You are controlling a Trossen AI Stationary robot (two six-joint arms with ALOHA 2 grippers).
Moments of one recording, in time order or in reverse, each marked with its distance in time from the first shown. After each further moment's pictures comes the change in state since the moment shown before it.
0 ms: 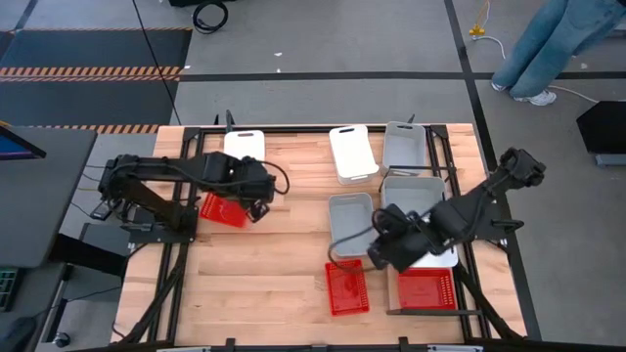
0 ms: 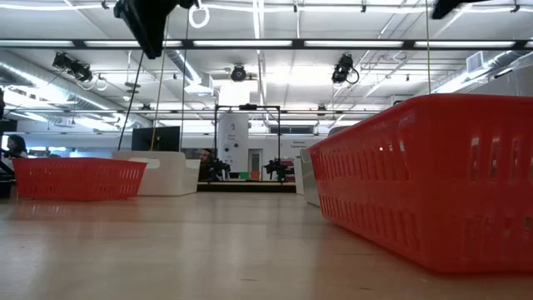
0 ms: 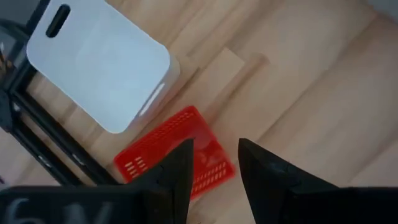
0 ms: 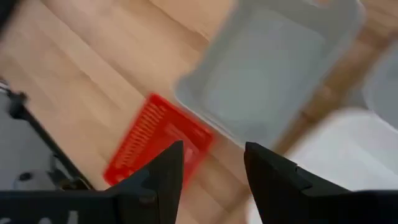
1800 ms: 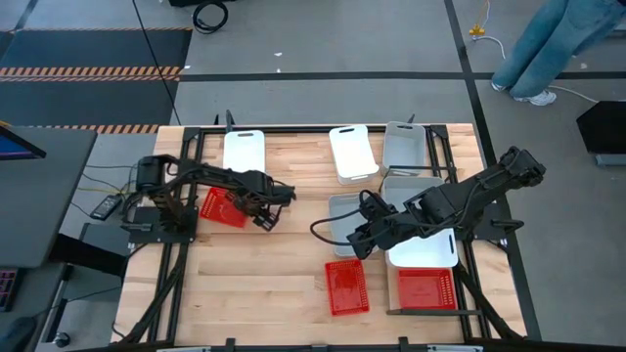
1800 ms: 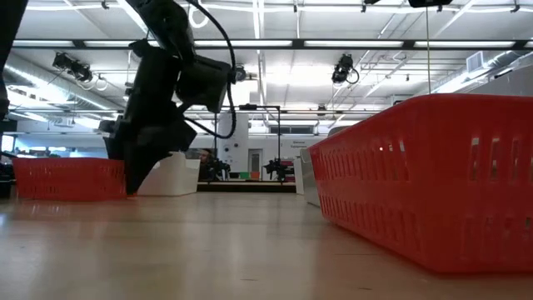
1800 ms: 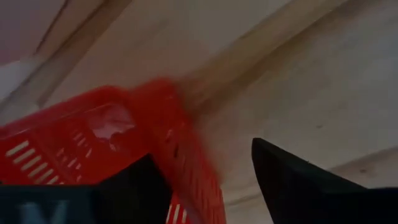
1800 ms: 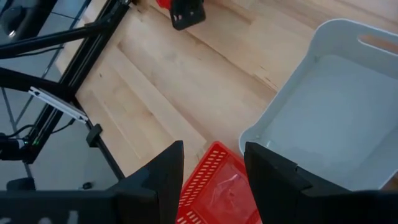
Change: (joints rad) left arm 0.198 0.274 -0.521 0.484 0.291 -0.046; right arm -0.123 -0.001 0.000 0.274 -0.034 -0.156
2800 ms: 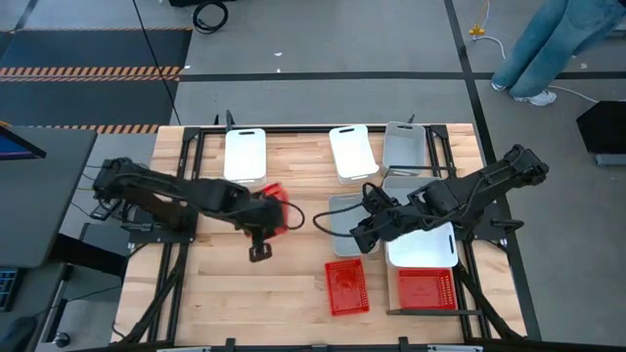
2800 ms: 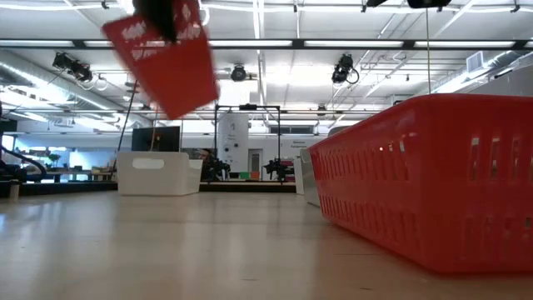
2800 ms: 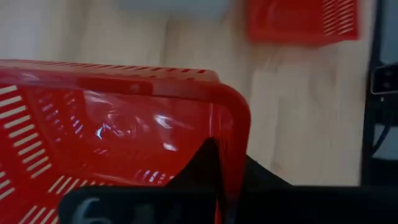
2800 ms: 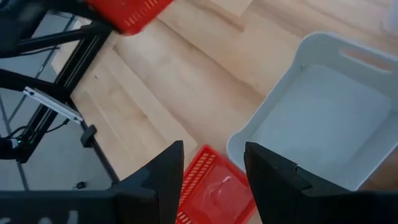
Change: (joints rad) left arm -0.357 -0.319 0.309 0.047 -0.017 0.429; right arm -0.039 -0.035 0.000 -0.039 -0.014 -0.054
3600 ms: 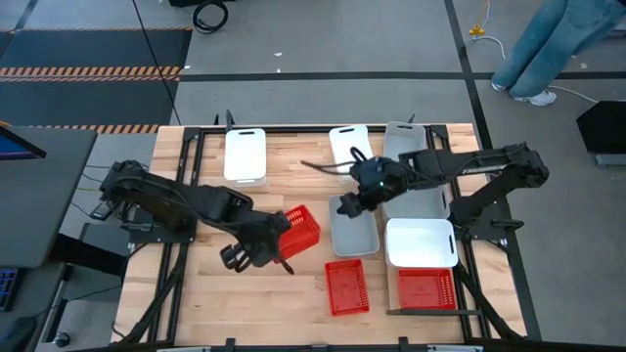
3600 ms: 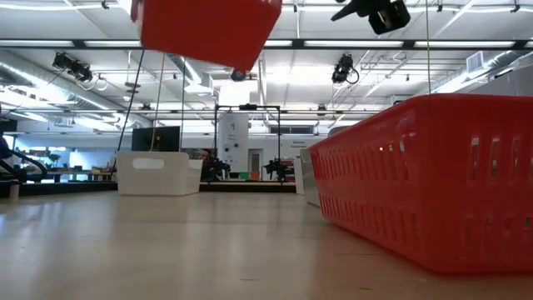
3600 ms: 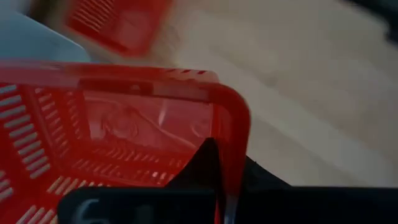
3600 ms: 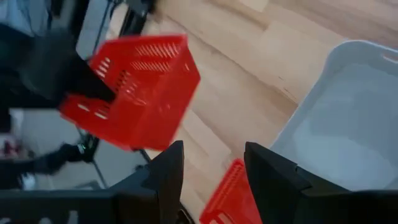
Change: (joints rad) left arm -0.071 0.087 0.147 -0.145 0.140 1.077; right arm -0.310 -0.011 0.000 0.131 -0.400 -0.051
